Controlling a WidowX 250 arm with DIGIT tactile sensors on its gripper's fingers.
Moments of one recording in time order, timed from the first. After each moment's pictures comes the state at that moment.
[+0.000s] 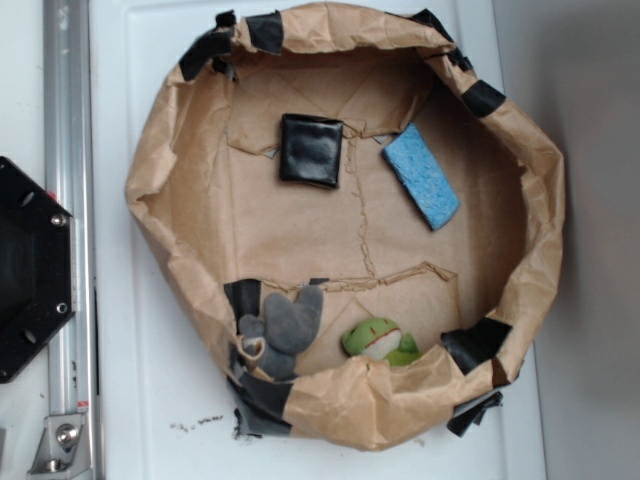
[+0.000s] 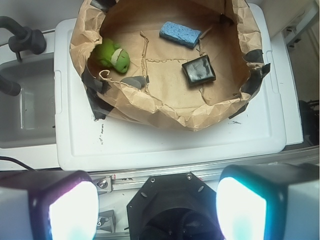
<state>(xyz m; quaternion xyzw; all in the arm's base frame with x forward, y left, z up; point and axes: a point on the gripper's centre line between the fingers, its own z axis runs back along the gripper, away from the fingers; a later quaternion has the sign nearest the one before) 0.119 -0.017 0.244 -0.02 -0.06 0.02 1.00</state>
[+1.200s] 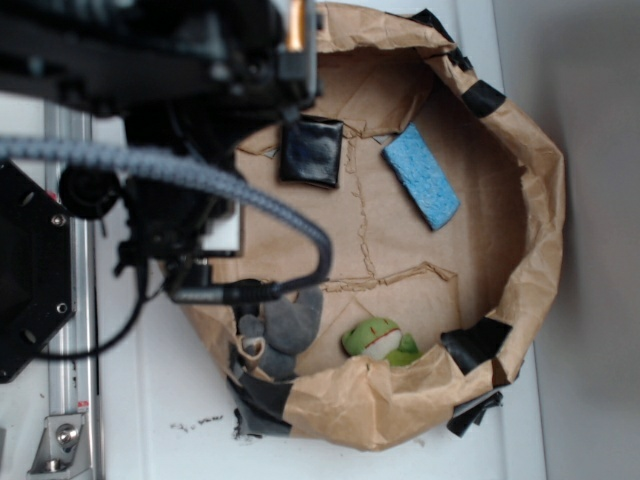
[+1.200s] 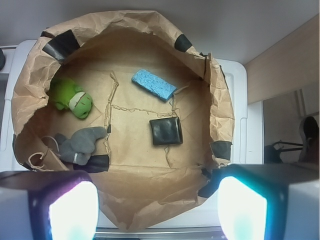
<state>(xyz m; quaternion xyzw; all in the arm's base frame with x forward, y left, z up) 0.211 0.022 0.227 0.06 -0.07 -0.05 0.99</state>
